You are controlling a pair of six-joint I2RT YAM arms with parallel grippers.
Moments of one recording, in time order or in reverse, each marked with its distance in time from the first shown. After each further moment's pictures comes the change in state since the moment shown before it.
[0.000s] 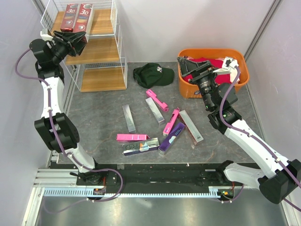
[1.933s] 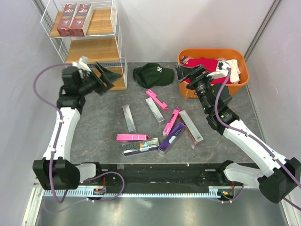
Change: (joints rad) left arm -0.279 -0.516 -0.489 -0.471 -0.177 0.673; right arm 0.000 0.005 -0.044 -0.088 0.013 -0.023
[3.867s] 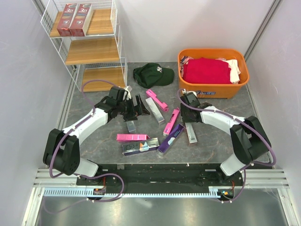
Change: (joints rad) left arm -0.453 0.207 -0.280 -0.035 -0.229 0.164; right arm -0.066 0.475 -0.062 -0.723 -0.065 -0.356
